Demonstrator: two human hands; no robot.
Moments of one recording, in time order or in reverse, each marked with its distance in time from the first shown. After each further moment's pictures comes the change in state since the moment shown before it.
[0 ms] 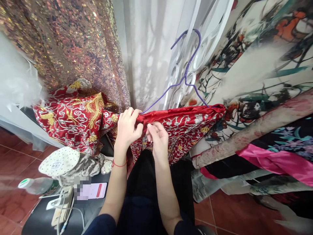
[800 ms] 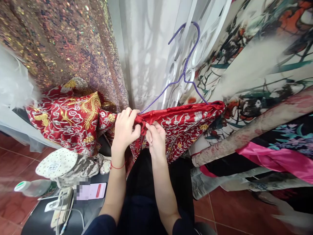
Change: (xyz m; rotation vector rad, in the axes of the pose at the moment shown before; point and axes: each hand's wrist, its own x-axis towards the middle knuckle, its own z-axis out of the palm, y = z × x) left_hand -0.002 0.000 0.001 0.007 -0.004 0.025; right_hand 0.013 0.001 0.005 0.199 0.055 0.145
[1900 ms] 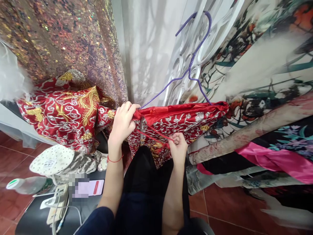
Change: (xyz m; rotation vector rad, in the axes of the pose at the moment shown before) left_hand 0.007 -0.023 0.007 -0.094 -0.067 0.031; right_hand -0.009 0.003 -0.137 -0.971 0.315 -0.289
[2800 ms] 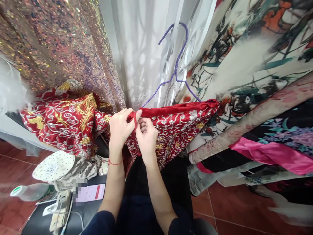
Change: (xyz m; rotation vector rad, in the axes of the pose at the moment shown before) left_hand 0.010 0.035 -0.009 -0.049 0.126 -0.195; right_hand -0.016 -0.114 0.082 0.121 -0.072 -0.185
